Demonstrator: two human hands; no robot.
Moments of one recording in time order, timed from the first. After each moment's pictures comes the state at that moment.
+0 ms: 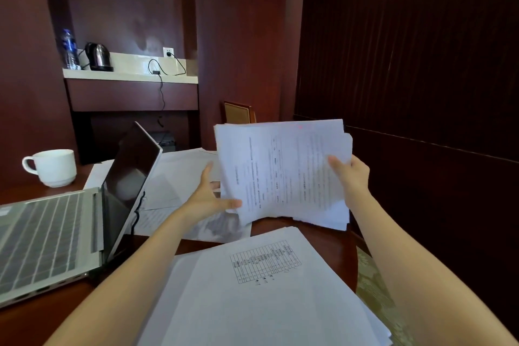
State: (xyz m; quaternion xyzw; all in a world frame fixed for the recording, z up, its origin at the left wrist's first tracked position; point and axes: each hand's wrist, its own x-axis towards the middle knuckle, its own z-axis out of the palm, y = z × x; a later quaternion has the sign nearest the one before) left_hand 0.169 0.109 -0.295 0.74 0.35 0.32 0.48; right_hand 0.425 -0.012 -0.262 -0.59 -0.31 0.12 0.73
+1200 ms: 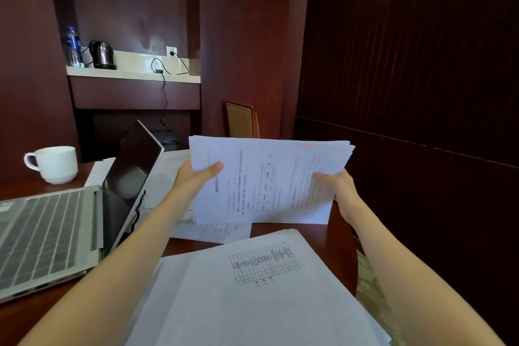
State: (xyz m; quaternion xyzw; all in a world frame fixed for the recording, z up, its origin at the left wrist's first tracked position) left_hand 0.159 0.107 -0.265 0.60 0.33 0.51 0.52; right_hand 0.426 -0.005 -0.281 -0.58 -0.38 0.22 0.69
